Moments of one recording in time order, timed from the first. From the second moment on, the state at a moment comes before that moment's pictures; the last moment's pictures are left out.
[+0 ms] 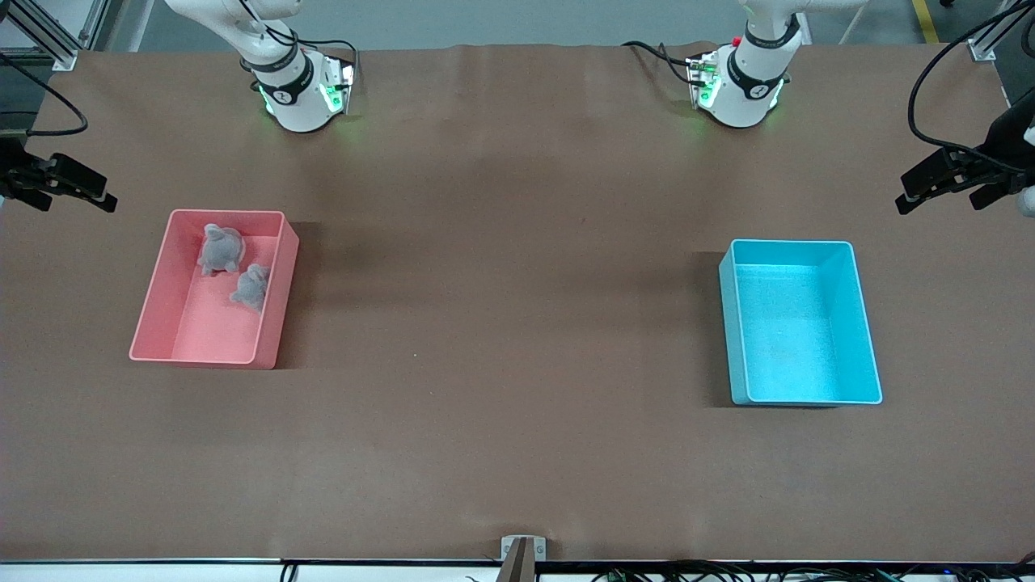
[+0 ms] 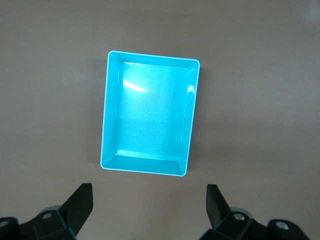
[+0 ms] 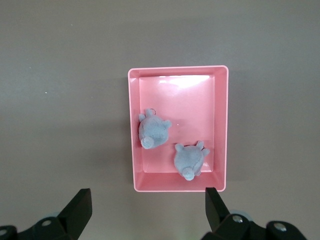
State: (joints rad) left arm -0.04 -0.03 0.01 -1.55 -0.02 1.56 -0.10; right arm -0.01 -0.10 -0.10 -1.73 0.04 1.60 -0.07
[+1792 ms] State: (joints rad) left arm -0.04 -0.03 0.01 -1.55 -0.02 1.56 -0.10; right arm -0.01 -0.10 -0.10 -1.73 0.02 1.60 -0.11
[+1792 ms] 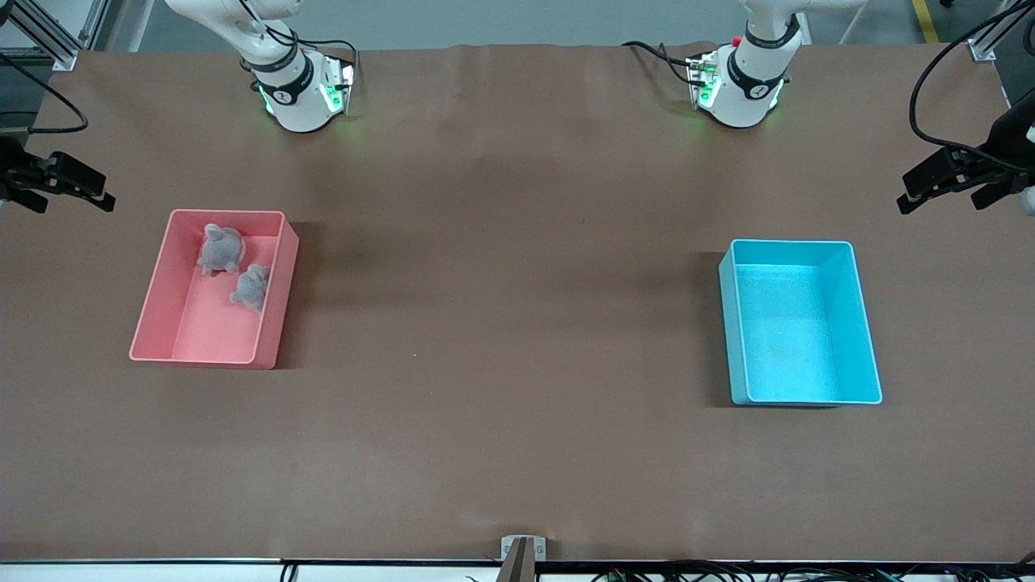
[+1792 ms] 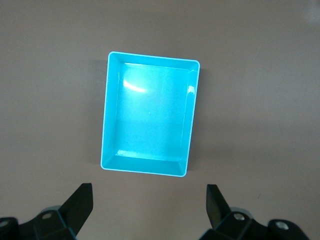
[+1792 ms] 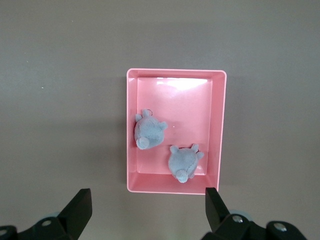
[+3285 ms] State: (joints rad) left arm -0.04 -0.03 0.01 -1.55 -0.02 1.56 -0.10; right arm -0.01 0.04 -0.10 -1.73 0.02 1.66 -0.11
